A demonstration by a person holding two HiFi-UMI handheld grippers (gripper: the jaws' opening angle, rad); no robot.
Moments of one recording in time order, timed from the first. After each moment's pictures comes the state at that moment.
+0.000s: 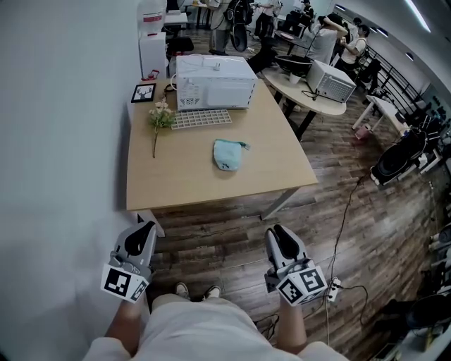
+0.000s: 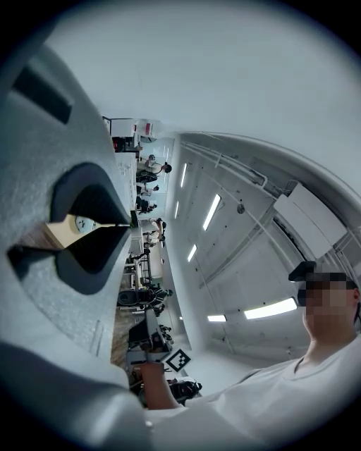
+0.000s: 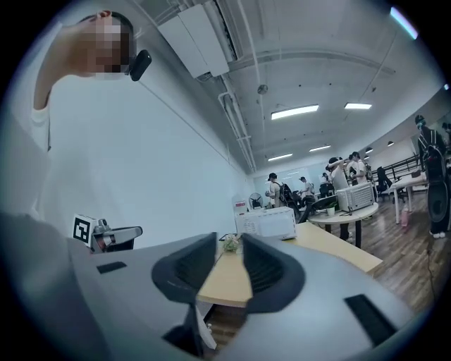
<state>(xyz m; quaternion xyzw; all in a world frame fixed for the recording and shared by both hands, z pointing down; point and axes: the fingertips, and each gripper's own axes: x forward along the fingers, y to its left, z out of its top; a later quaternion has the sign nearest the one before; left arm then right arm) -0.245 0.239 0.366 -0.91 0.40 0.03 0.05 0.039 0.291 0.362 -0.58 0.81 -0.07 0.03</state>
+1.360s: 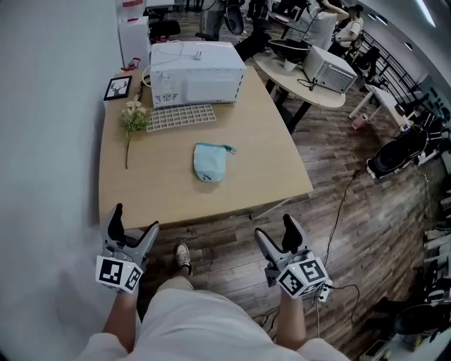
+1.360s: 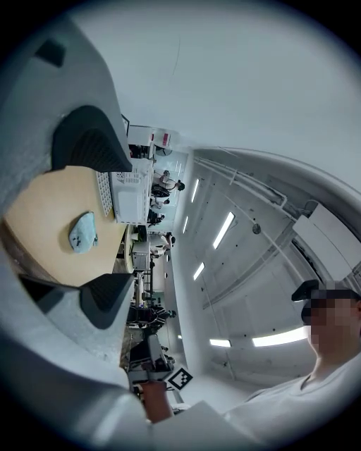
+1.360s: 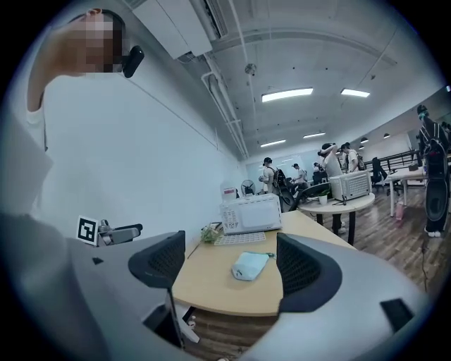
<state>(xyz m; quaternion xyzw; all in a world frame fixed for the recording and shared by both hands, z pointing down) -0.181 0.076 0.420 -0.89 0.45 0.03 -0.02 0.134 0.154 0.402 -0.59 0.80 -0.12 -0.01</state>
